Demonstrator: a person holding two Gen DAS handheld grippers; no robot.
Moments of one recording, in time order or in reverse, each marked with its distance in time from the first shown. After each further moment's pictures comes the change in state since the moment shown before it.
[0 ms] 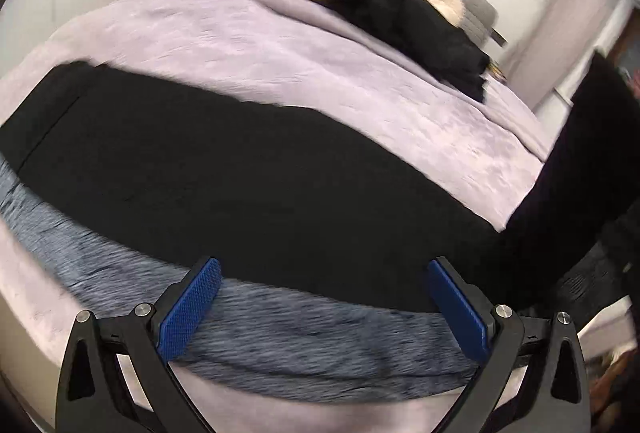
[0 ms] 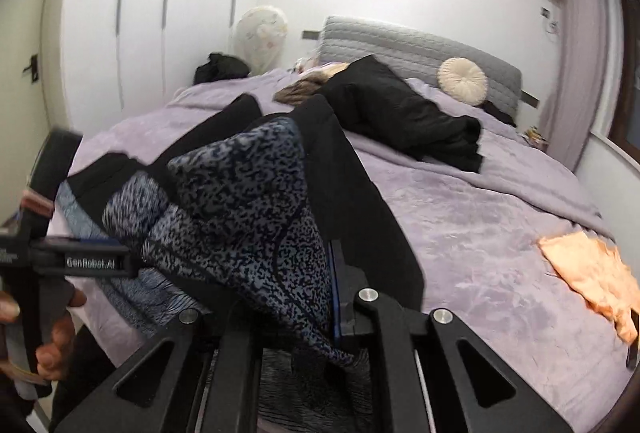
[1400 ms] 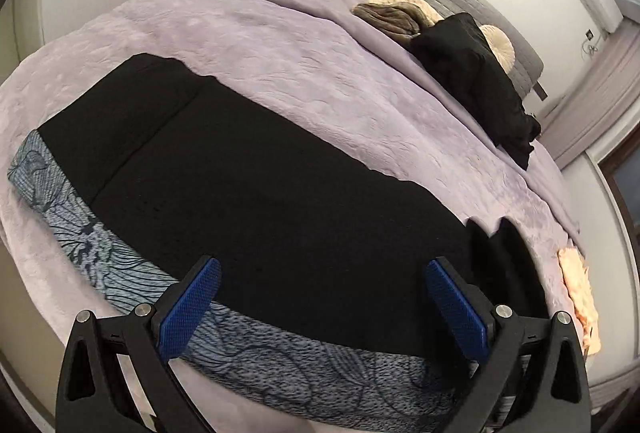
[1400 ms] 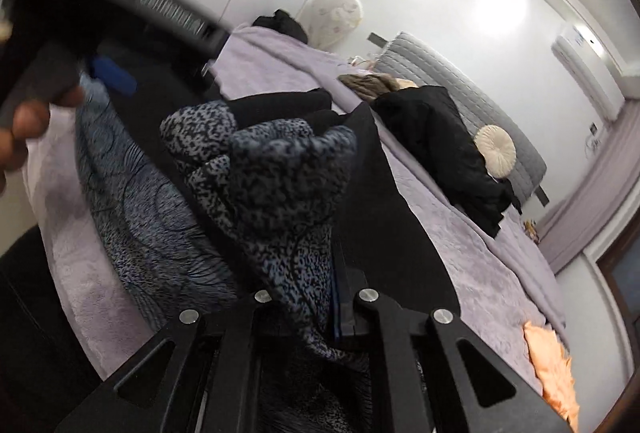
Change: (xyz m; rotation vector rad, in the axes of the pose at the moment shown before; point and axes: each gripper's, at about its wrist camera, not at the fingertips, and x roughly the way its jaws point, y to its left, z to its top) left arm -0.022 0.113 0.034 -0.238 -0.049 0.064; right arm 0.059 0.175 -0.079 -0.635 0.078 -0.002
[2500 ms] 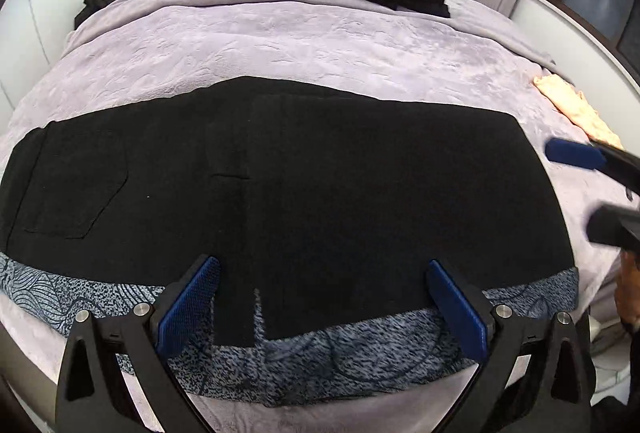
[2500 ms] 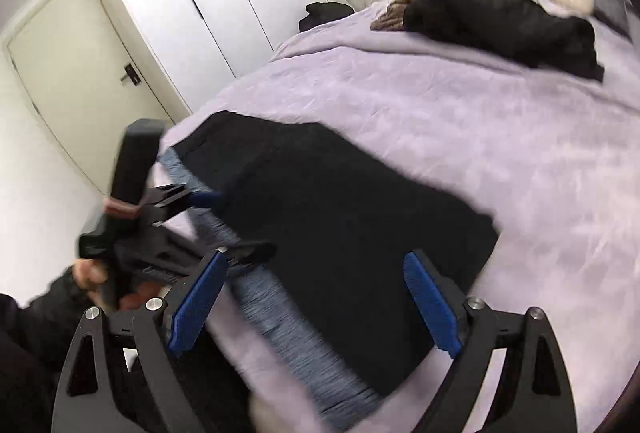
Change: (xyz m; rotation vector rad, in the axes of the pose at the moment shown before) left arm 0.039 -0.135 -0.087 0.520 0.151 0.021; right arm 0.010 -0.190 -0.059 0.547 0.042 0.714
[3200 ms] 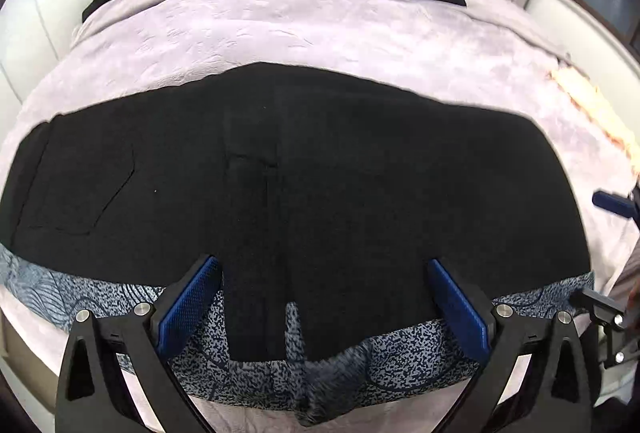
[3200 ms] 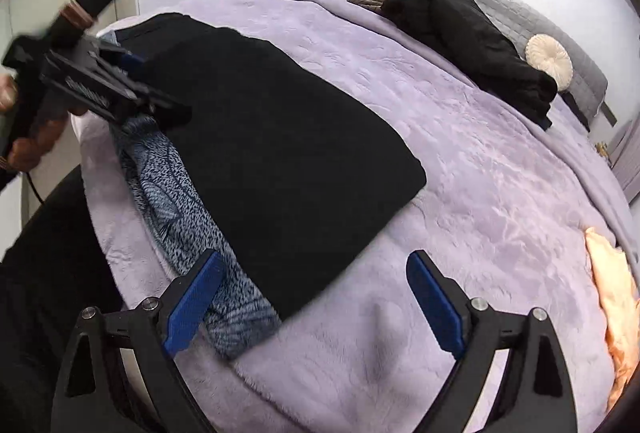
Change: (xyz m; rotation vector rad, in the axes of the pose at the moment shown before) left arm 0.004 0.004 0.004 -0.017 0.027 0.032; right arm -0.031 0.008 -0.048 -0.208 0.092 -0.351
